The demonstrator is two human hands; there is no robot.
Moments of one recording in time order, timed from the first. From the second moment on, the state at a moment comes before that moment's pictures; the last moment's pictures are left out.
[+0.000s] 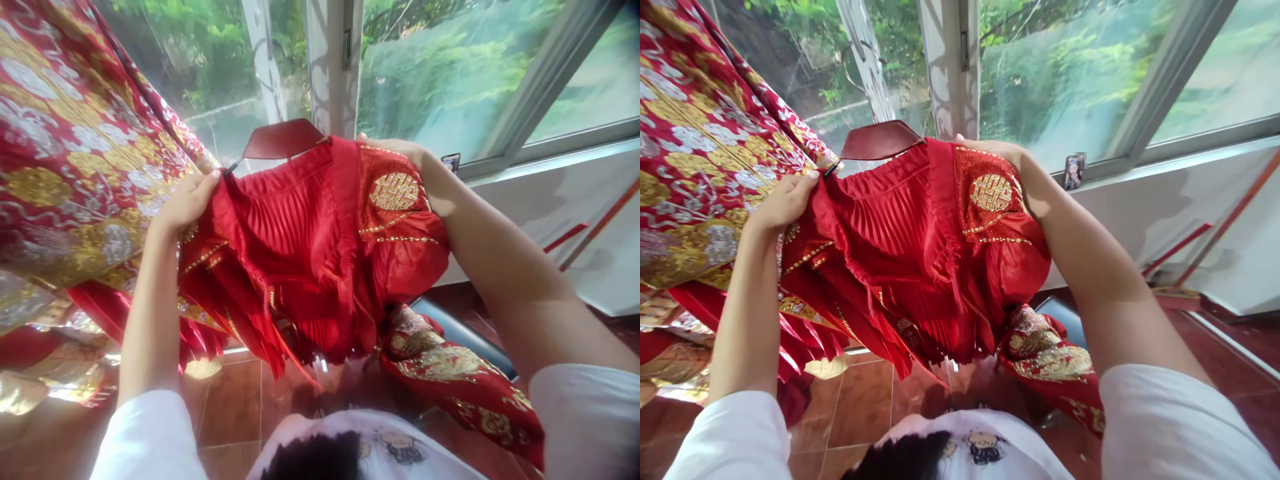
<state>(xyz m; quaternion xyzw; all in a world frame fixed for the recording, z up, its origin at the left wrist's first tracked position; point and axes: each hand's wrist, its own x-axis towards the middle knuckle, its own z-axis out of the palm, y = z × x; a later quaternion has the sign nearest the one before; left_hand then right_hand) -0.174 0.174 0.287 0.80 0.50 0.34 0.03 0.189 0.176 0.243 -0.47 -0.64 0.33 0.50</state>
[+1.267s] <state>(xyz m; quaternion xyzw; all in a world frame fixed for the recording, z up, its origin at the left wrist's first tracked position) 0.016 0.191 0.314 0.83 0.44 0.17 -0.30 0.212 0.124 0.256 -0.64 -0.56 0.15 0.50</state>
